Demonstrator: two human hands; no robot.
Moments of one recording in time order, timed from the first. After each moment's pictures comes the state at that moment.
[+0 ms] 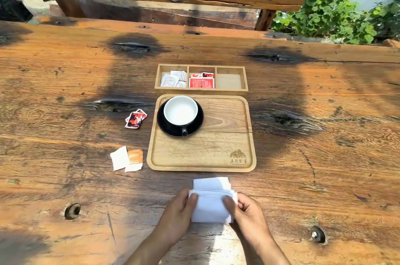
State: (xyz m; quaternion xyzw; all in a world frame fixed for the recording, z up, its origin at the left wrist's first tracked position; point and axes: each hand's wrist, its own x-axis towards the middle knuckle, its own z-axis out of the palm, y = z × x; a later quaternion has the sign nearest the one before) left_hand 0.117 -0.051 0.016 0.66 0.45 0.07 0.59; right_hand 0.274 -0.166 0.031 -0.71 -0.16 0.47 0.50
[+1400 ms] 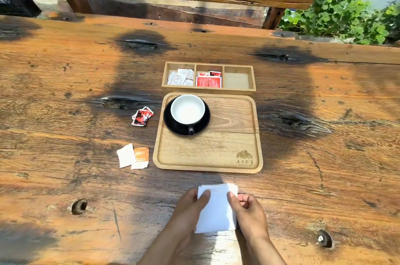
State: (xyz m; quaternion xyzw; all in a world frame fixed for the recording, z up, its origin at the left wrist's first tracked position) left_hand 0.139 -0.056 0.029 0.39 0.55 0.05 0.73; right_hand 0.261 -0.147 0.022 -0.84 0.01 0.40 0.36
